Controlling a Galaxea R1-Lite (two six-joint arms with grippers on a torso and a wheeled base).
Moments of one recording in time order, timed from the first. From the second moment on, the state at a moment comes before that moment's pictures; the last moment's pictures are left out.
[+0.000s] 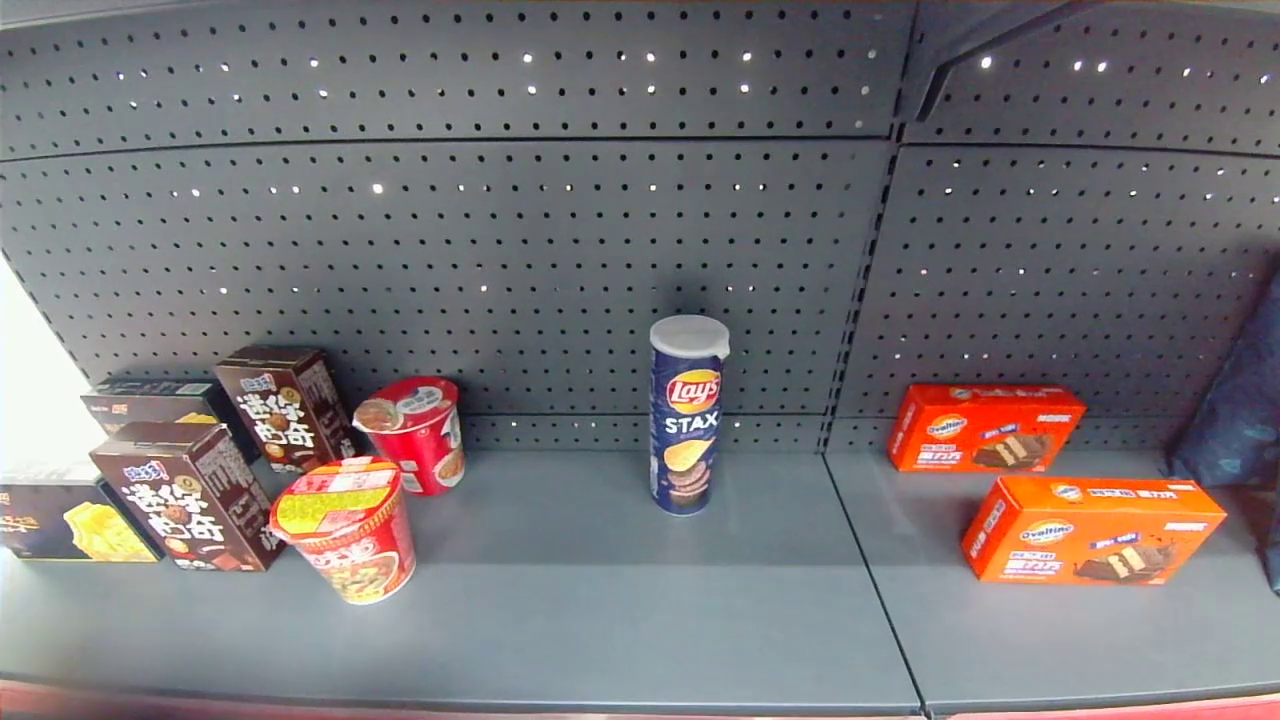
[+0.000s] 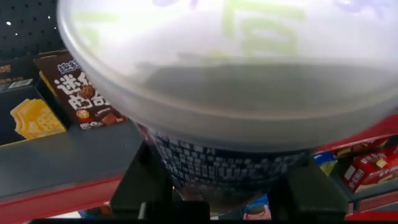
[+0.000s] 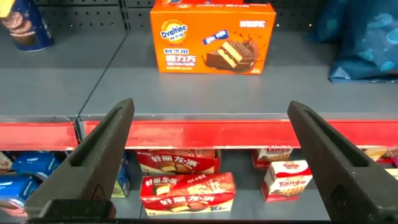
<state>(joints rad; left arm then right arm) 0.01 0.25 -0.21 -0.05 -0.23 0.06 0.00 0.00 0.00 0.00 -0.02 0.00</state>
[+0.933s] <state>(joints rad) -0.01 0.22 -0.27 -0.05 -0.23 0.06 0.36 0.64 -0.42 -0.05 0.29 -0.01</state>
